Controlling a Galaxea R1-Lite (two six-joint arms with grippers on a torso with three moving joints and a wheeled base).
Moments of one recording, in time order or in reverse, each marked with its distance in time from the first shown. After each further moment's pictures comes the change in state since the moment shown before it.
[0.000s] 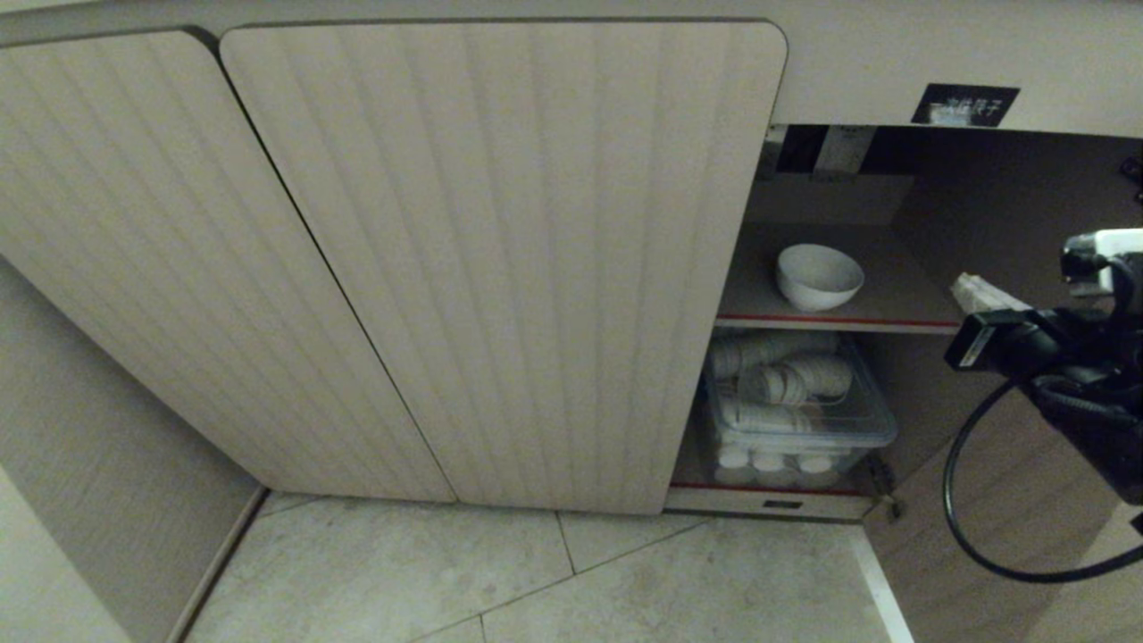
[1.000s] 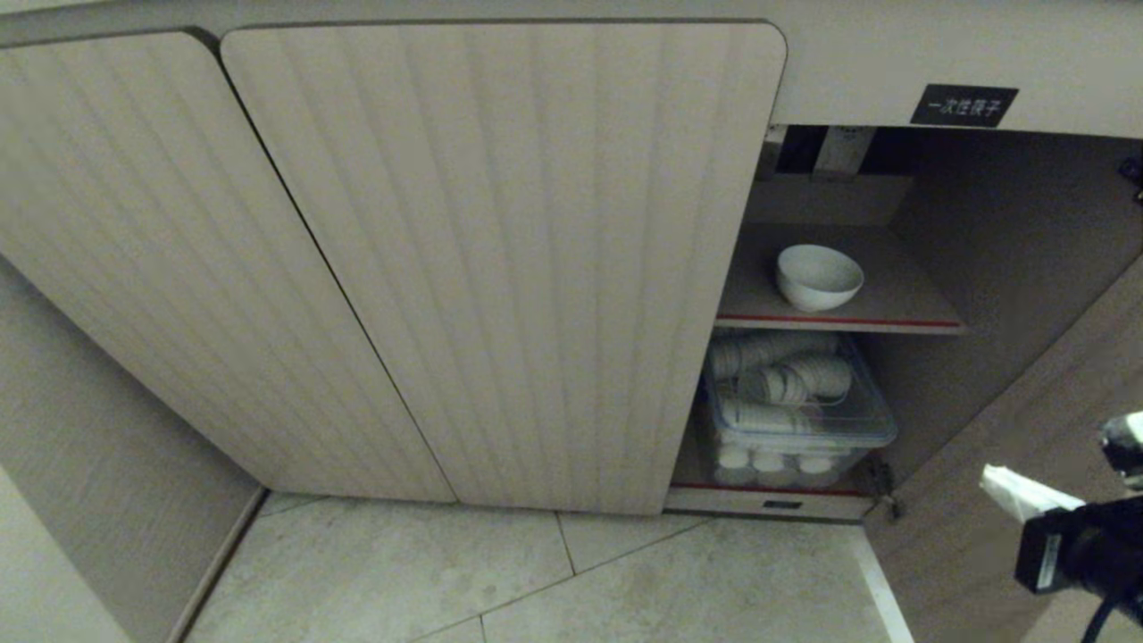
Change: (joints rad) left arm 0.000 0.000 0.000 0.000 0.000 0.000; right arm 0.042 -0.375 0.370 0.454 0.056 0.000
